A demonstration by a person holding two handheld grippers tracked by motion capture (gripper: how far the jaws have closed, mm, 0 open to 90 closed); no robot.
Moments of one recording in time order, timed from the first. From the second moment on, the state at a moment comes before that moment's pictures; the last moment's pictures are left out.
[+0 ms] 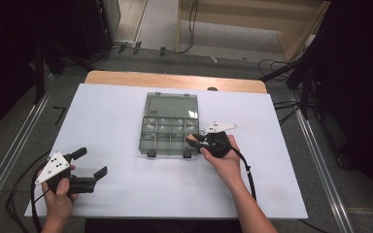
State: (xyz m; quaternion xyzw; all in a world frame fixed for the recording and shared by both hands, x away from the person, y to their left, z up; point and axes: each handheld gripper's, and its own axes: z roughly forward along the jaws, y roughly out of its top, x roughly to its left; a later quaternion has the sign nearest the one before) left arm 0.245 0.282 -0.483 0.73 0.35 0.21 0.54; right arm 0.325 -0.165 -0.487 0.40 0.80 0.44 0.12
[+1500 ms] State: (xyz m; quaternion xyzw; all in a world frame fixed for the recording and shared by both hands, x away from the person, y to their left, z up) left arm 0.246 0.274 -0.484 0.75 0.33 0.22 0.53; right arm 0.313 -0.171 -0.477 0.40 0.77 0.48 0.15
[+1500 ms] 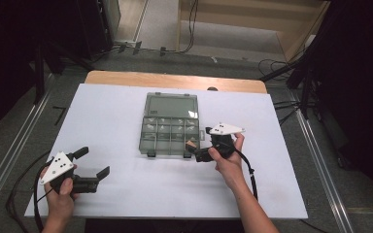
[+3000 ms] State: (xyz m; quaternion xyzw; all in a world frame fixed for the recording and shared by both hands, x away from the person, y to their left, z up) left arm 0.269 0.234 -0.469 0.75 0.32 0.19 0.55; right arm 0.305 -0.202 -0.471 0.41 0.74 0.51 0.15
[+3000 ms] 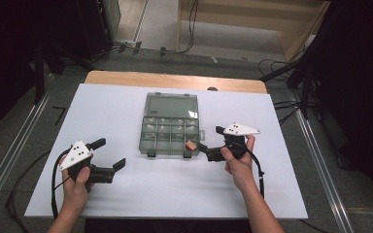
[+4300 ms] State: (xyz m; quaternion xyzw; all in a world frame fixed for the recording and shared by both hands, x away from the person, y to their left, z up) left arm 0.327 0.197 -0.457 0.76 0.31 0.15 0.55; right arm 0.326 -0.211 -0.468 0.43 0.73 0.52 0.14
